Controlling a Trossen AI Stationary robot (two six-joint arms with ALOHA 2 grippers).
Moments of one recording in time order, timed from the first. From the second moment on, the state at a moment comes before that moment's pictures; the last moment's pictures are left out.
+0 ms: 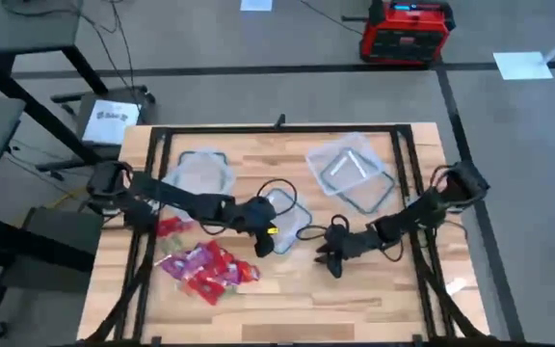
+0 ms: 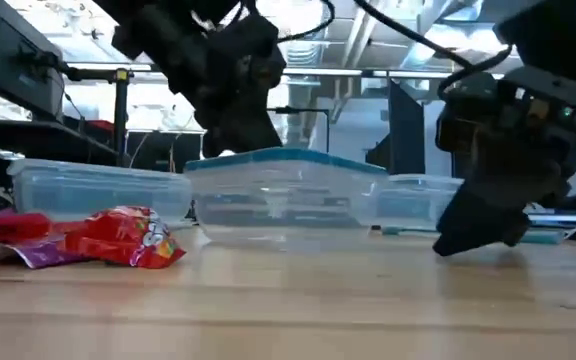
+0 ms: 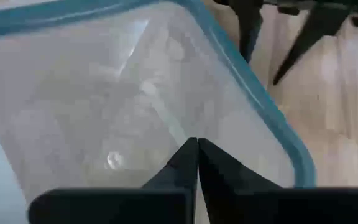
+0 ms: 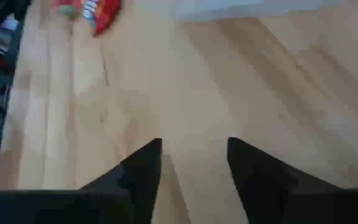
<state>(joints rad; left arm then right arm) -0.14 1.64 0.93 0.05 -0.10 -0.48 0.39 1.70 0.43 0.65 0.22 0.79</state>
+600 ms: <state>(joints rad) -0.12 1.76 0.94 0.16 -0.05 -0.43 0.19 1.71 0.43 0.89 0.14 0.39</state>
